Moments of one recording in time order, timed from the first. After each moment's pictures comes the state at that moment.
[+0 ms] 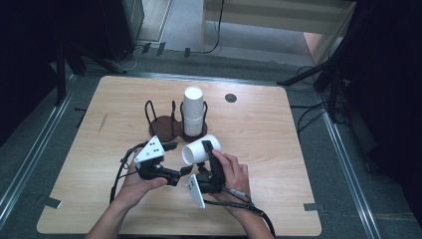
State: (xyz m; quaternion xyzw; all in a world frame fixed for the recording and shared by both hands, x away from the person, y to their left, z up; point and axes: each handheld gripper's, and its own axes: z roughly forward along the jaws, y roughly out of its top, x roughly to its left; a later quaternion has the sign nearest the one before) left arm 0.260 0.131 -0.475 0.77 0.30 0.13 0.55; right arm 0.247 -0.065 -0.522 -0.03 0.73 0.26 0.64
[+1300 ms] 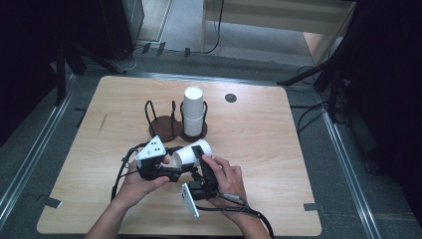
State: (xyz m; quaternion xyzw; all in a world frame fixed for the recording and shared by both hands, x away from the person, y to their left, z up) left arm 0.262 0.130 -0.477 0.77 0.31 0.11 0.55; right arm 0.234 -0.052 -0.525 -0.09 0.72 0.26 0.64
